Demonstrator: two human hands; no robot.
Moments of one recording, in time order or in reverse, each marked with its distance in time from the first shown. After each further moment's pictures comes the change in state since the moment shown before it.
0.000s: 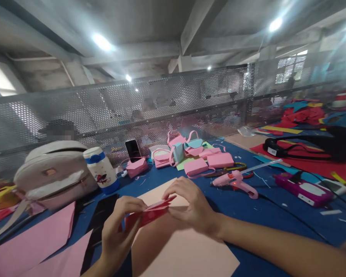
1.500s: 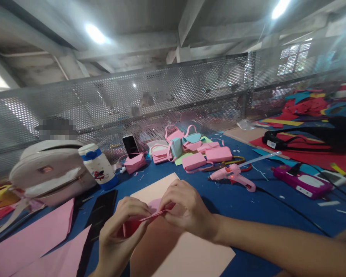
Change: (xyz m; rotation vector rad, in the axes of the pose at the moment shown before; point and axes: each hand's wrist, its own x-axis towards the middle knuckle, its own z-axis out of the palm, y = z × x) left_hand 0.000 0.025 0.011 -0.130 -0.064 -0.086; right_hand -0.007 -0.011 0.001 0.047 0.029 -0.098
